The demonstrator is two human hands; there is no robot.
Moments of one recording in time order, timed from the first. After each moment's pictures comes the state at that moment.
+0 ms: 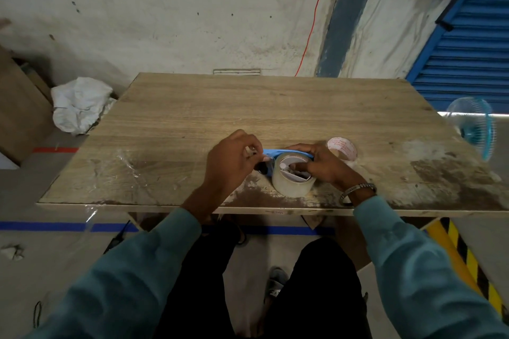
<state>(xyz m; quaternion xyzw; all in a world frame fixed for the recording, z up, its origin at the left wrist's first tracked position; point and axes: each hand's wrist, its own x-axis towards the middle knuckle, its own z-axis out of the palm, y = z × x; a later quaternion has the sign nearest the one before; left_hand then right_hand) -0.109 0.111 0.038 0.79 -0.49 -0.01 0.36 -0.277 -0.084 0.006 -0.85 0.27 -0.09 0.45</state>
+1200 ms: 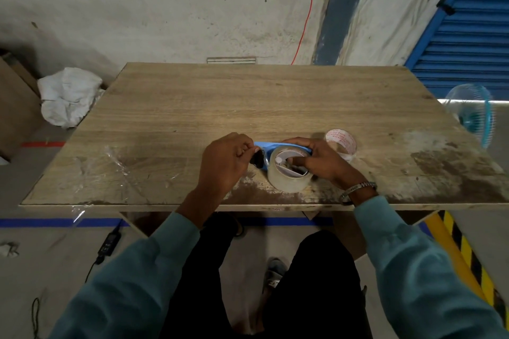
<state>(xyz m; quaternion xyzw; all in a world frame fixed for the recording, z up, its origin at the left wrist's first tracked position) -0.099 0.101 0.003 0.79 -0.49 0.04 0.37 -0.280 -0.083 -0.002 -0.84 0.26 -0.13 0.46</state>
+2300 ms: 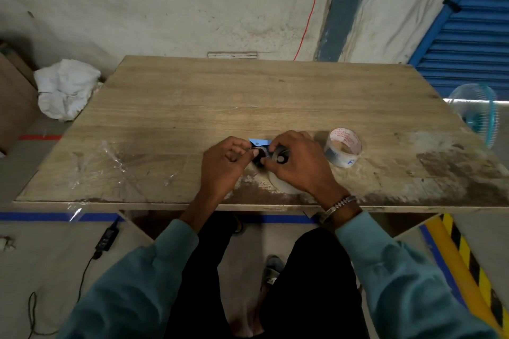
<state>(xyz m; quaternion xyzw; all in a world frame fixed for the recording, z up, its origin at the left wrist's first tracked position) -0.099 0.104 -0.021 0.74 -0.35 -0.10 0.56 -0.248 -0.017 0.019 -0.92 0.28 -0.21 0.18</state>
